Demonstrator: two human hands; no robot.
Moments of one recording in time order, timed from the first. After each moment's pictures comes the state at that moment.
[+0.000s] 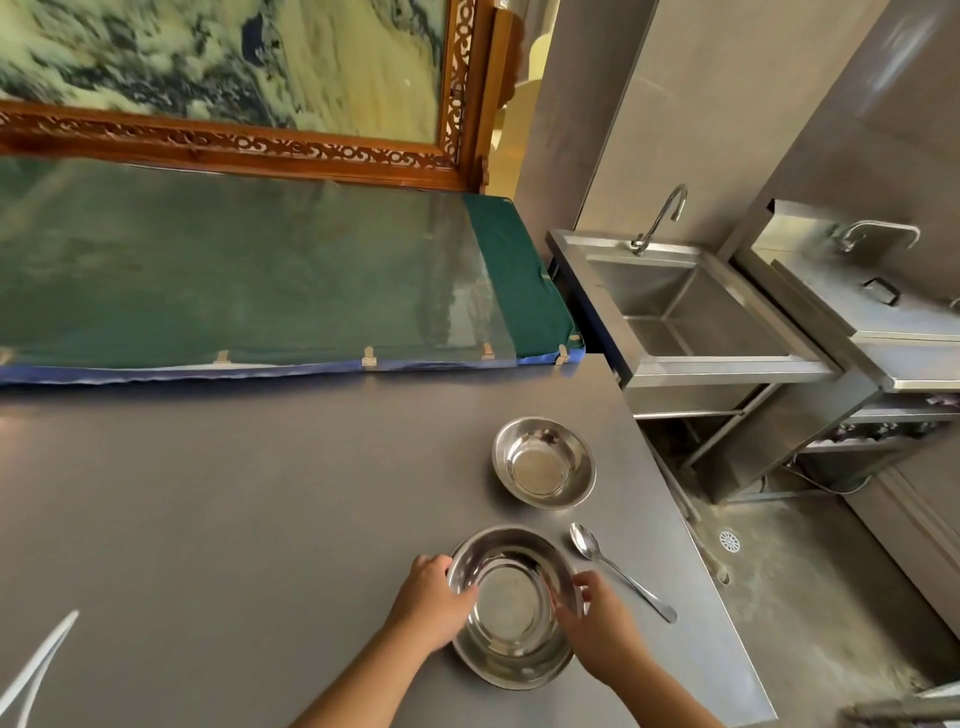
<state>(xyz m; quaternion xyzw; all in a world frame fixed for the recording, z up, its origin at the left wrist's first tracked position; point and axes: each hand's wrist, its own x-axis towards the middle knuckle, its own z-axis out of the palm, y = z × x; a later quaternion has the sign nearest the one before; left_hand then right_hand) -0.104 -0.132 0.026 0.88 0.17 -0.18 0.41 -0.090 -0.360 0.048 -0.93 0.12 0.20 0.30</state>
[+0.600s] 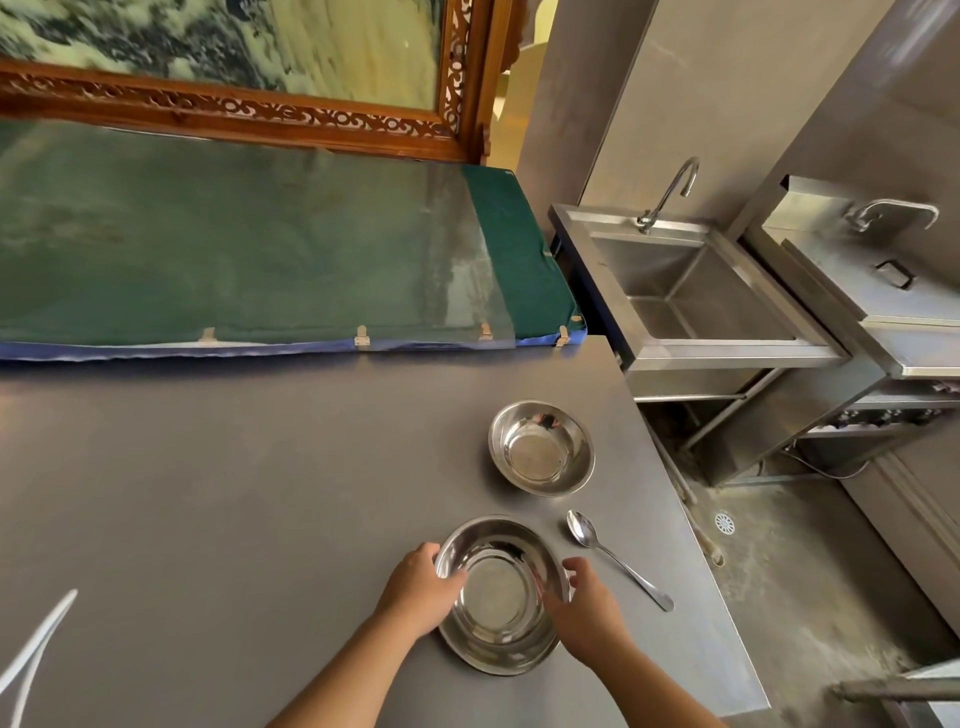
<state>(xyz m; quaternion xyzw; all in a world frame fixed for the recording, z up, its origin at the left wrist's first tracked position) -0.096 -0.130 0.005 0.85 0.20 -0.19 0.44 -0.079 -0.355 0.025 -0.92 0.15 0.23 0.30</state>
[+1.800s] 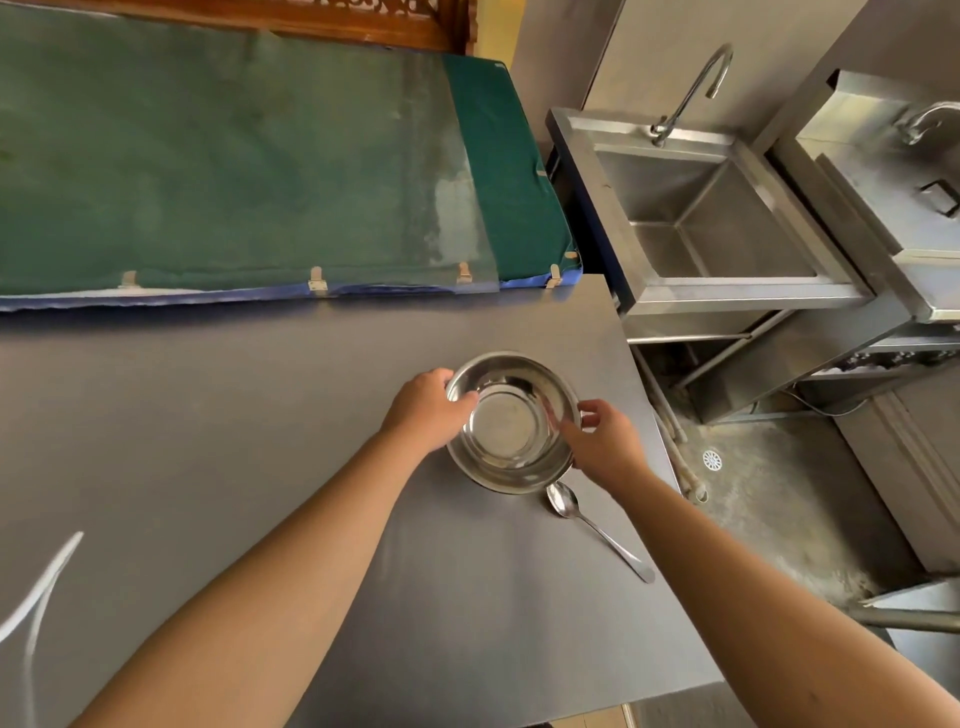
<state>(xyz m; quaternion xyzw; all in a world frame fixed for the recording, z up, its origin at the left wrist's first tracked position) 0.082 -0.137 0.062 0.89 0.13 -0.10 0.42 0.089 -0.376 0.075 -0.91 0.14 0.15 0.36</state>
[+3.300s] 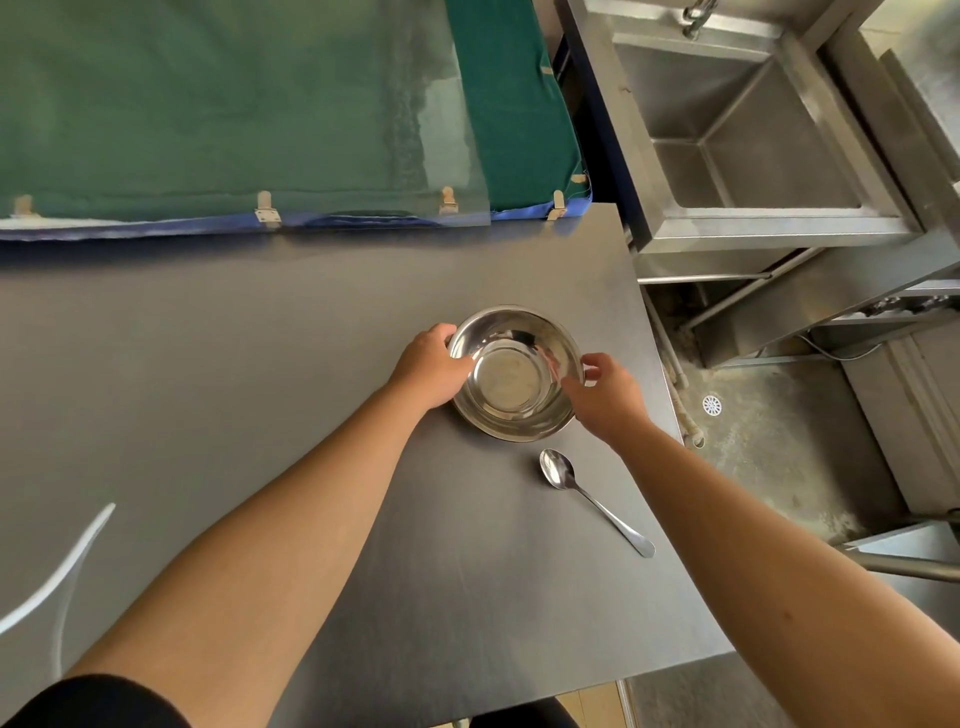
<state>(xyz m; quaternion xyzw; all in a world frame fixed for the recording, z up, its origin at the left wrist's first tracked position) 0.131 -0.165 -0.013 0.85 0.17 -0.16 0.48 0.140 -0.404 0.007 -0.92 0.15 0.18 0.31</state>
